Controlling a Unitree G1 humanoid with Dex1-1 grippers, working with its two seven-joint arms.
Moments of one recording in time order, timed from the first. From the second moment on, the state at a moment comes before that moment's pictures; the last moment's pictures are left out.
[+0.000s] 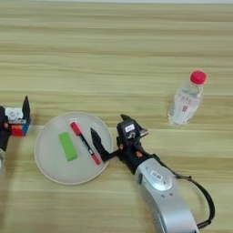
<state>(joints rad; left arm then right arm) 0.01 0.09 0.06 0.14 0.04 -0.28 0.02 0.18 -0.16 0.20 -0.37 0.12 0.27 0.29</state>
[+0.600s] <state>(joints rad) 0.01 0.09 0.05 0.17 0.07 -0.25 0.03 0.17 -0.15 0.19 -0.36 0.12 0.27 0.29</state>
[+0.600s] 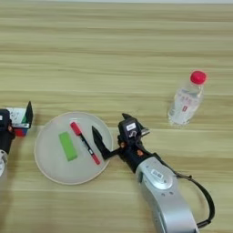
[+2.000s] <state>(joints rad) 0.01 0.09 0.06 0.23 0.03 -0.20 -0.01 0.17 -0.15 0.18 -0.35 0.12 0.27 0.27</state>
